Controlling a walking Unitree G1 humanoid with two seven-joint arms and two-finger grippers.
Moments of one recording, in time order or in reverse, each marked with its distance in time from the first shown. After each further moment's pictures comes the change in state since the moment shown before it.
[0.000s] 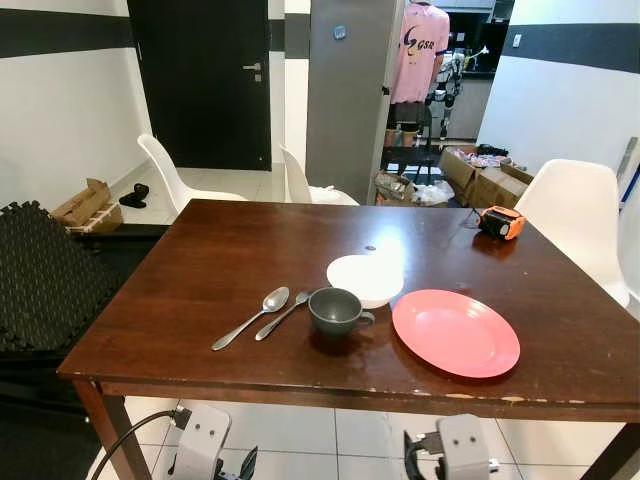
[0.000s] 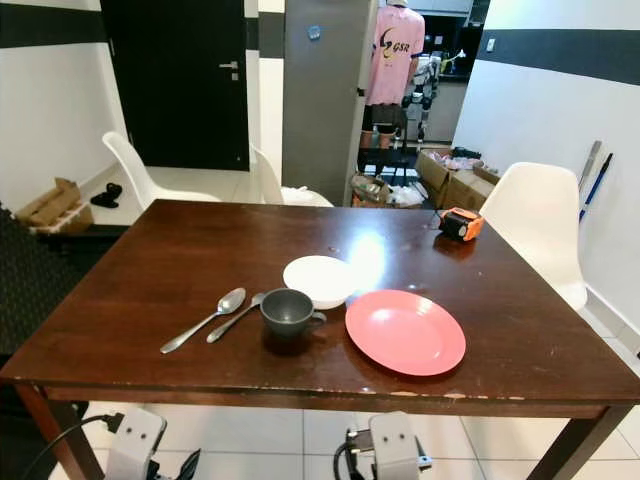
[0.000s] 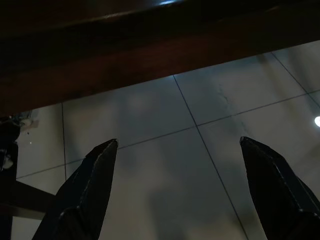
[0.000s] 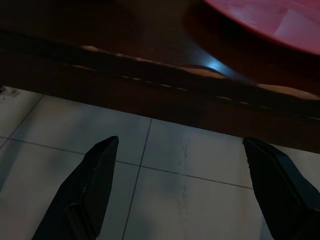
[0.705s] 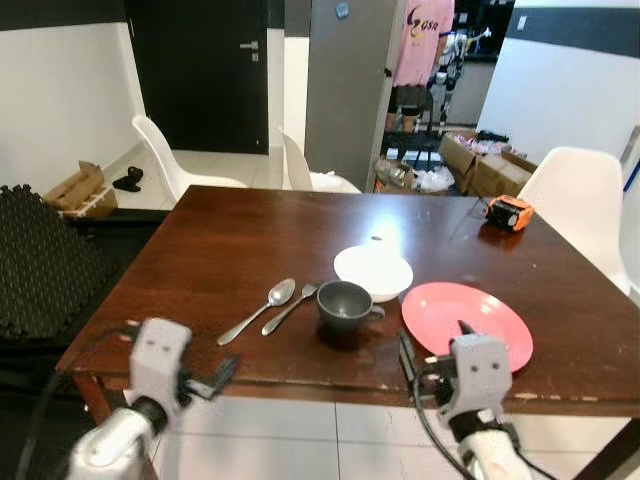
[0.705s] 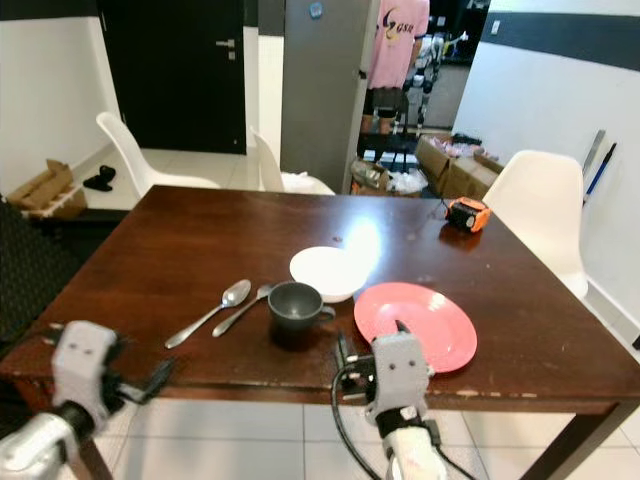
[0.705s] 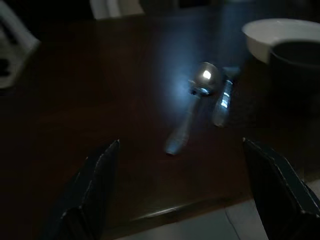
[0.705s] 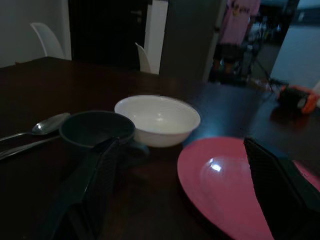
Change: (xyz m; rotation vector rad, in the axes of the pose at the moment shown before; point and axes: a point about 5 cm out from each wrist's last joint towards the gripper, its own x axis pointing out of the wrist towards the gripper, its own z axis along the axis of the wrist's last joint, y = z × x) left arm -0.022 0.063 0.119 0.026 -0.330 0.019; right arm 0.001 -0.016 0.122 0.047 -0.424 -0.046
